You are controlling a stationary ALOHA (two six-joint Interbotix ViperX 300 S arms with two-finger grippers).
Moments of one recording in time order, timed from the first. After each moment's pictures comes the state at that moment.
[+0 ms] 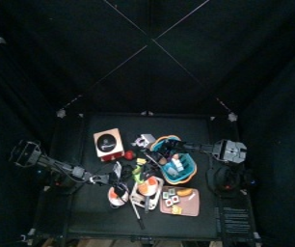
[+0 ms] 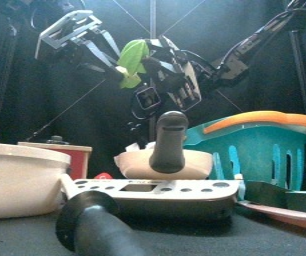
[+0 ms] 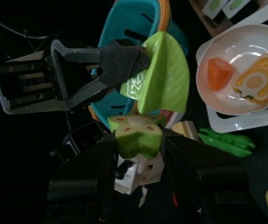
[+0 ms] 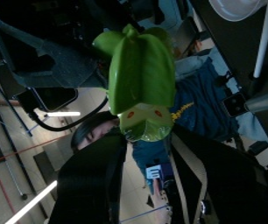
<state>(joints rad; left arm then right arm) -0.31 -0.31 0.76 1.45 0.53 -0.58 -0.39 0.23 0.31 -1.55 -1.26 2.94</state>
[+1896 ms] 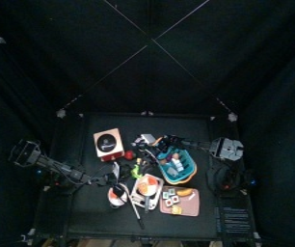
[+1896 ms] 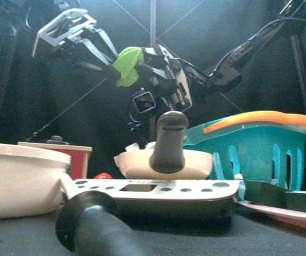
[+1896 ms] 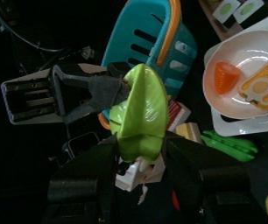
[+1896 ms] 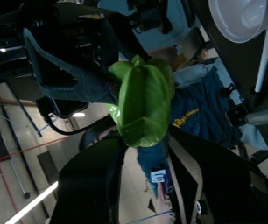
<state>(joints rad) -0.35 -0.34 0.79 1.57 0.58 -0.77 -0.44 0.27 0.26 -1.57 -1.28 2.94</state>
